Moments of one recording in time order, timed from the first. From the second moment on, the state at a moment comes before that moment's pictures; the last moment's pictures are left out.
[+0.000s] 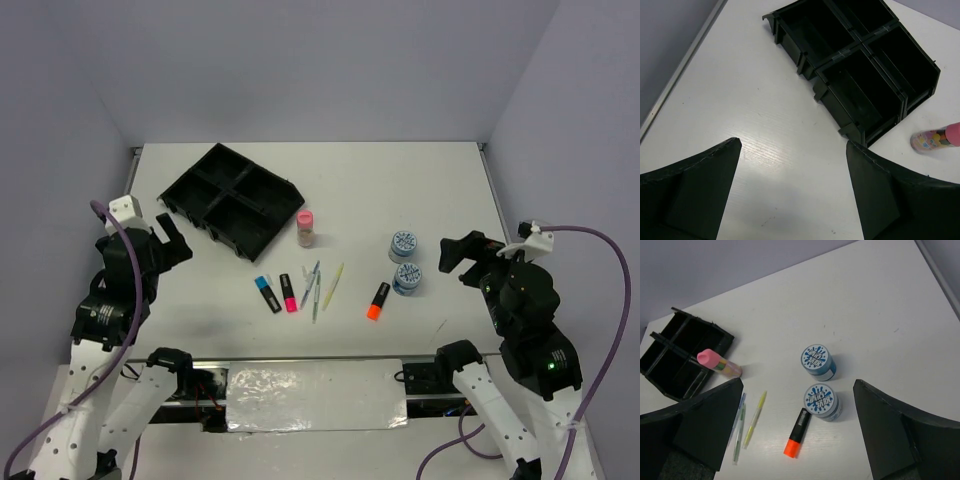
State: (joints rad) left arm -0.18 0.63 0.92 -0.74 -0.43 -0.40; right arm 0.27 0.40 0.97 -0.78 0.28 0.43
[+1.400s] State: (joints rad) left arm -0.14 0.65 0.87 -0.64 -0.15 -0.32; right arm 0.75 1.83 1.15 0.16 0.13 0.12
